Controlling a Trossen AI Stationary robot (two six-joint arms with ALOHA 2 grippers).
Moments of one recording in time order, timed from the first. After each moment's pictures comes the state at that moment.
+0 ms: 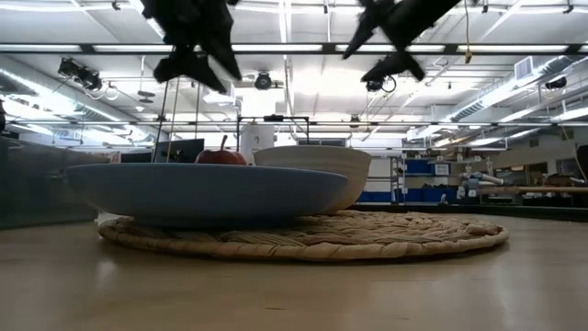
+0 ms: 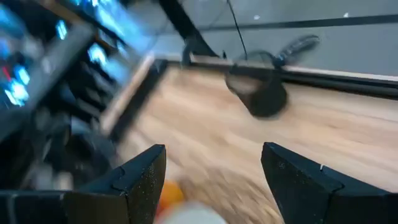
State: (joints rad) left arm 0.01 1.26 1.04 -0.55 -0.27 -0.79; right arm -0.26 1.26 1.07 -0.30 0.27 0.84
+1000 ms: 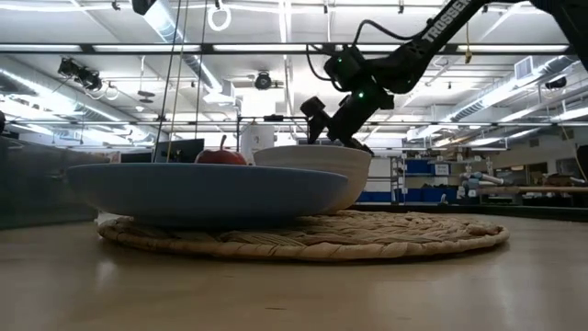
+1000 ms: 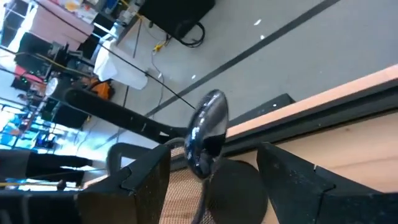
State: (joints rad) left arm 0.06 0.78 1.04 -0.52 -0.18 -0.41; right arm -0.48 1.86 1.16 0.22 0.47 1.20
